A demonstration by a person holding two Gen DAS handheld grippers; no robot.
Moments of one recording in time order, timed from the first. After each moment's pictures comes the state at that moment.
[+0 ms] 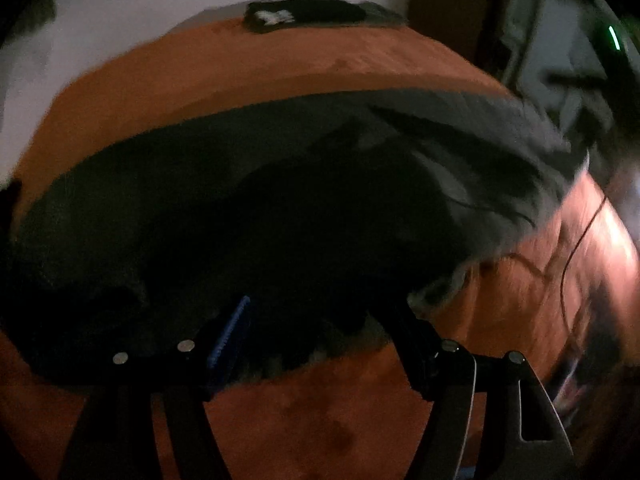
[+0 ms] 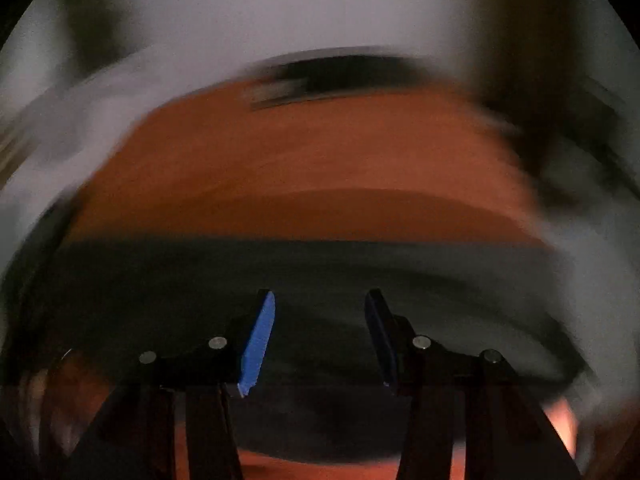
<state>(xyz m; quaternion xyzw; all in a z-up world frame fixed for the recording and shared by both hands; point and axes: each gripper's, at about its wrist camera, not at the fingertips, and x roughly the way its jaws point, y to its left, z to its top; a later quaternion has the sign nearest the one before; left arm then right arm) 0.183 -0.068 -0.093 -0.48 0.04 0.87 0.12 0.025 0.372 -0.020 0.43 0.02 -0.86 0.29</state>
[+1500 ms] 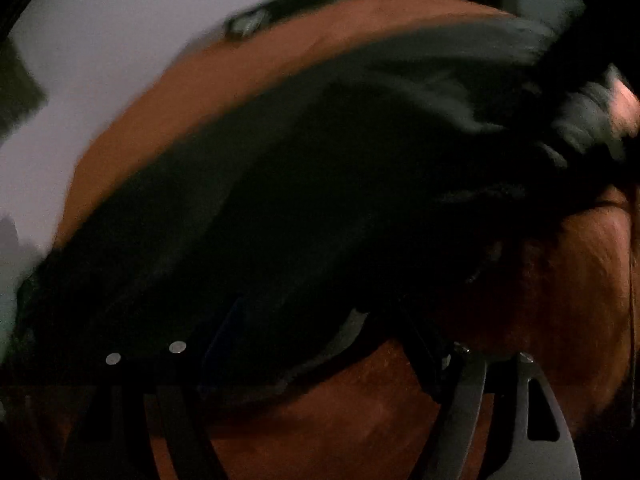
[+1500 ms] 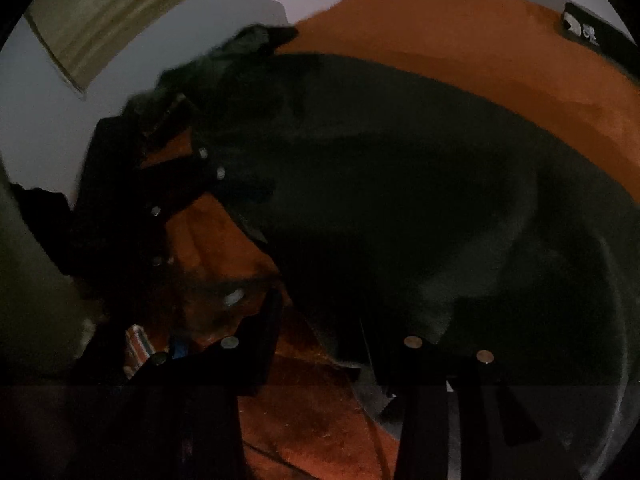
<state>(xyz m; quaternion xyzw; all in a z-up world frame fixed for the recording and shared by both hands) 0.149 0.022 -0.154 -0.49 0.16 0.86 0.02 0.089 0.170 -0.110 0.51 0.13 -0.70 0.48</state>
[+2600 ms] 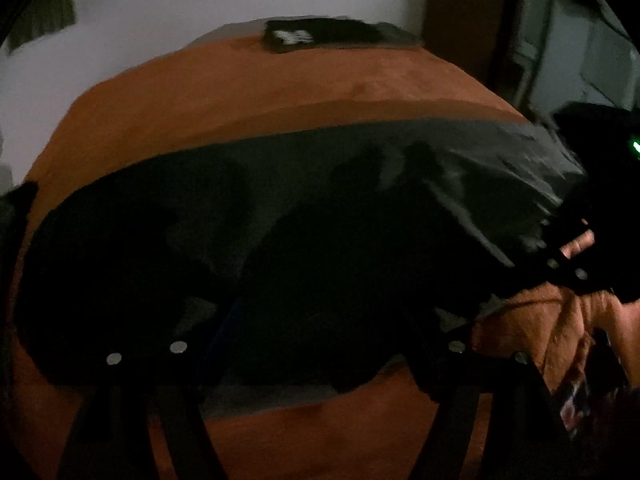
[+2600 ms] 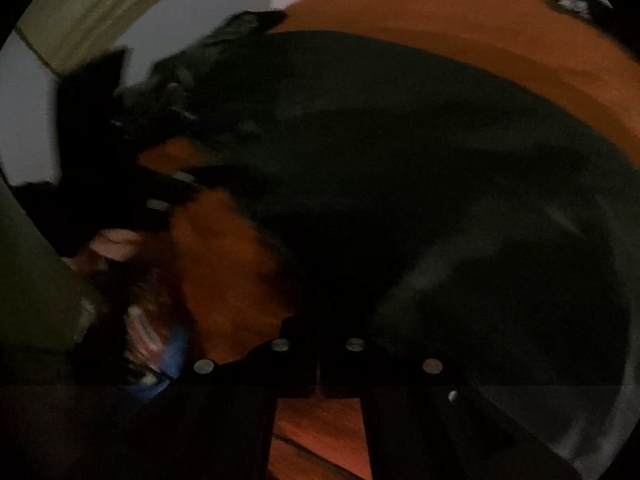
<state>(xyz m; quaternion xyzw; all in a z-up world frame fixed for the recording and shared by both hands) 0.134 0.007 -0.111 -0.46 0.03 0.89 0.07 0.070 0.184 -0.109 0.55 0.10 -0.69 0.47</state>
